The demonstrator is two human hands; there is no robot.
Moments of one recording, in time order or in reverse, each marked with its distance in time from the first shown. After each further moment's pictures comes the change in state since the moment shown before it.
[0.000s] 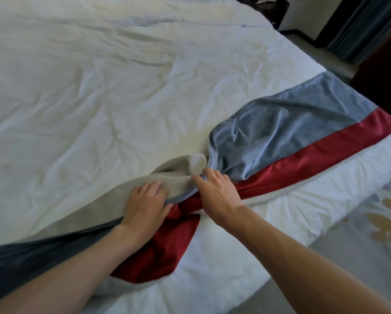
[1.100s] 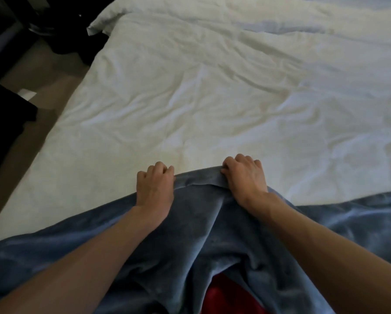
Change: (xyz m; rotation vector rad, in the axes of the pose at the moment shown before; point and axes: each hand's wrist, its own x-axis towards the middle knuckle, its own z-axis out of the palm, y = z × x) left_hand 0.139 -0.129 -0.013 0.203 0.124 -0.776; right_hand 0.300 0.011 0.017 0.106 -0.018 -0.339
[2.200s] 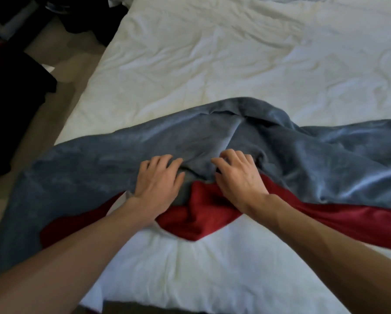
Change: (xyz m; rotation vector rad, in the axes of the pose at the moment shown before) left_hand -0.232 -0.057 -0.009 -0.092 0.071 0.156; right_hand -0.229 -0.117 0.025 -0.040 0.127 -0.231
